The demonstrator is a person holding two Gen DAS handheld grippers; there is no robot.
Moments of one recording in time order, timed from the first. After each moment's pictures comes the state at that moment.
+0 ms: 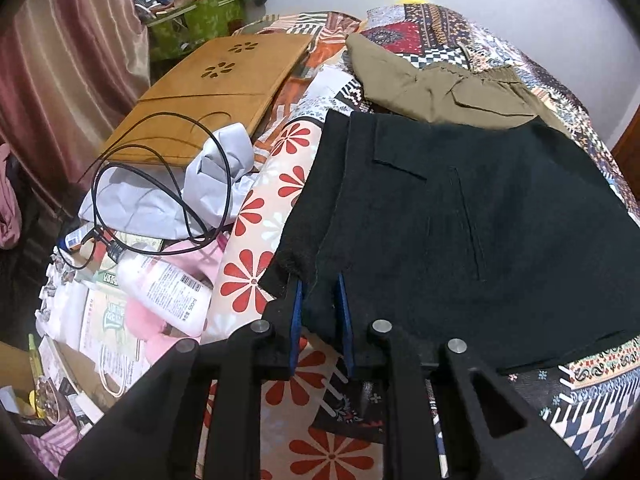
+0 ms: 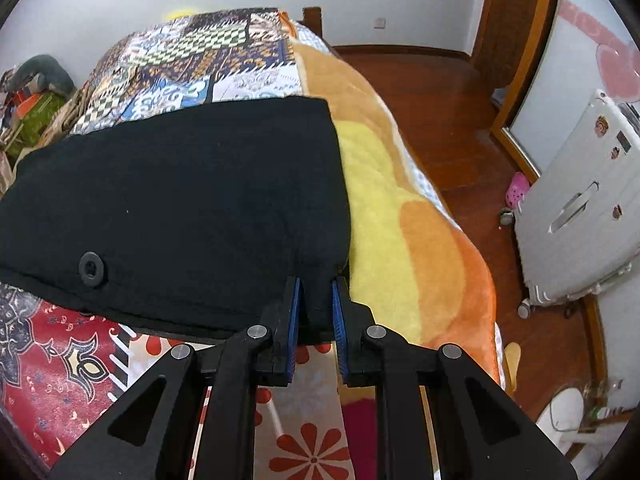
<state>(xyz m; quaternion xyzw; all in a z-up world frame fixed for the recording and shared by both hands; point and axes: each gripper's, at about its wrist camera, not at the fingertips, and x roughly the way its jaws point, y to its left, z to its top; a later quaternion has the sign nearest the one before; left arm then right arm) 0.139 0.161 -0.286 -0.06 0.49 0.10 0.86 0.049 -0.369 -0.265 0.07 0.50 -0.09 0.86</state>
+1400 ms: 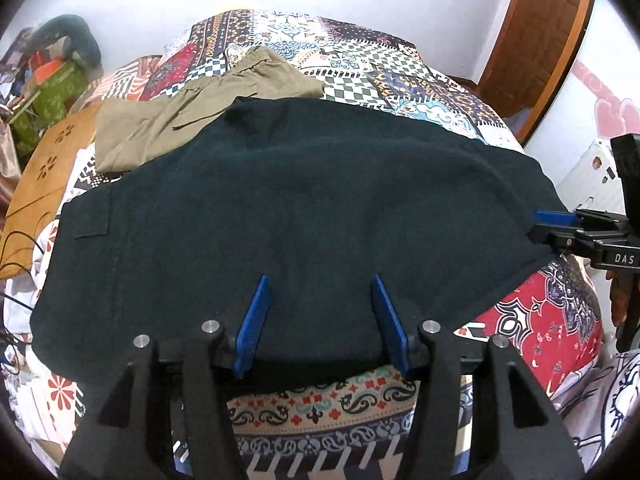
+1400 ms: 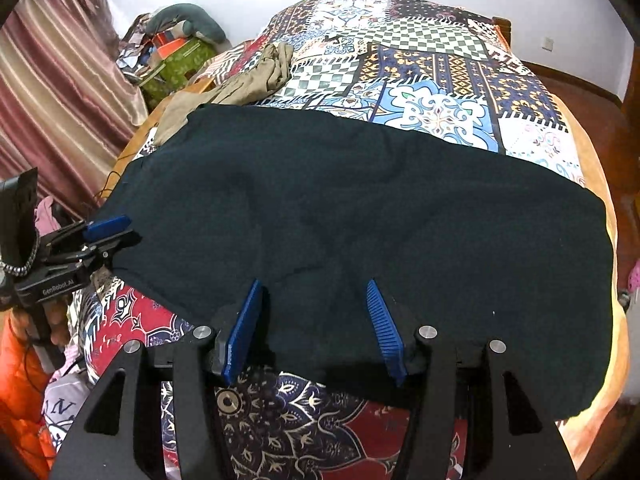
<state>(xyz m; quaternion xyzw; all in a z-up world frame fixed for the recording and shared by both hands) 0.154 -0.051 -0.259 0.02 0.48 -0.14 0.87 0.106 -0.223 -0.225 0.08 0.50 0.18 0.84</state>
